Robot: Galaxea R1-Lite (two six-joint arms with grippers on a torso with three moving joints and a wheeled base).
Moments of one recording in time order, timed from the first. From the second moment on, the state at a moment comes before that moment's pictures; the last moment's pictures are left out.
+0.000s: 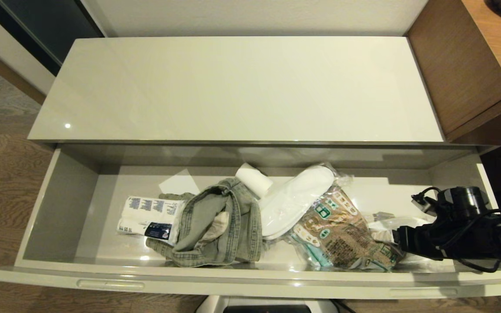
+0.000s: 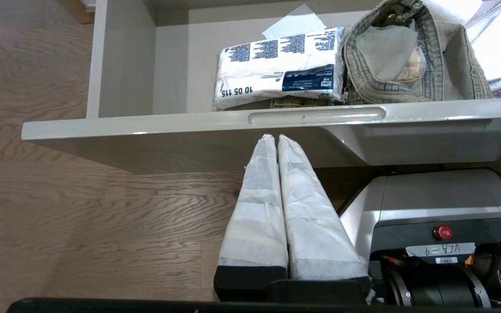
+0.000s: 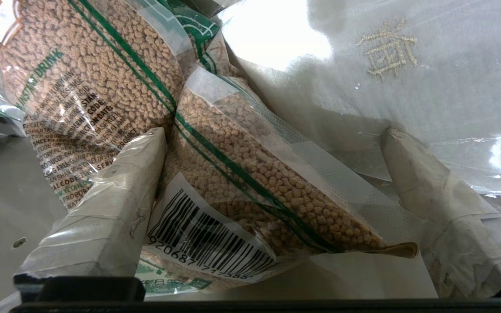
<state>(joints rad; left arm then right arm) 0.00 0.00 0.00 0.01 -0.03 0.10 -0.08 2.01 -0.64 -0.39 0.41 0.13</state>
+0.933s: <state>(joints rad) 0.00 0.00 0.00 0.01 -0.03 0.10 -0.08 2.01 -0.65 -0.40 0.41 0.14</state>
